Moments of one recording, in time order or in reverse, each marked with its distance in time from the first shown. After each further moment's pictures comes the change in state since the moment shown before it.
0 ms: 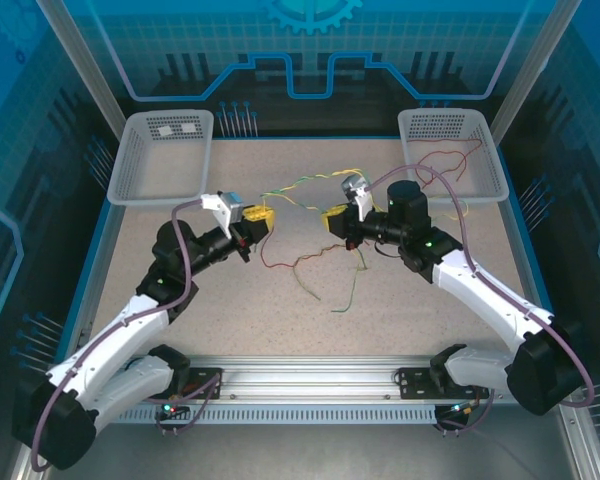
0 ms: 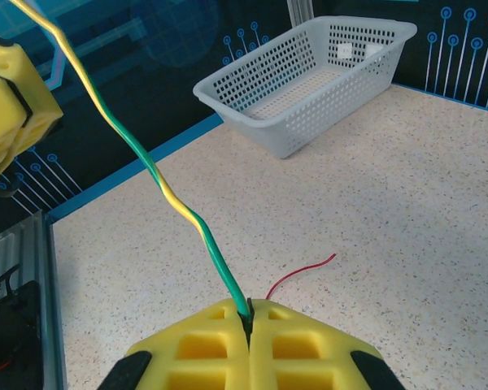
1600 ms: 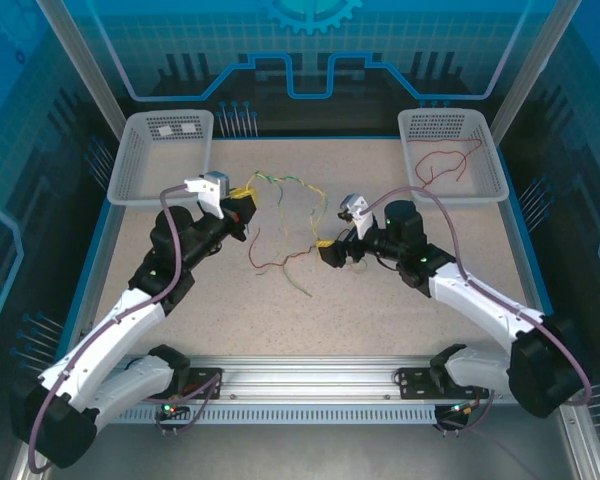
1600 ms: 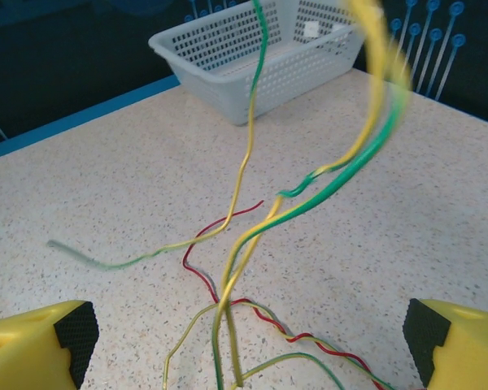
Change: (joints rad) left arm 0.002 0.018 0.140 -0.214 -0.299 -0.100; right arm 0.010 0.003 -0.180 0.151 0.101 -0.175
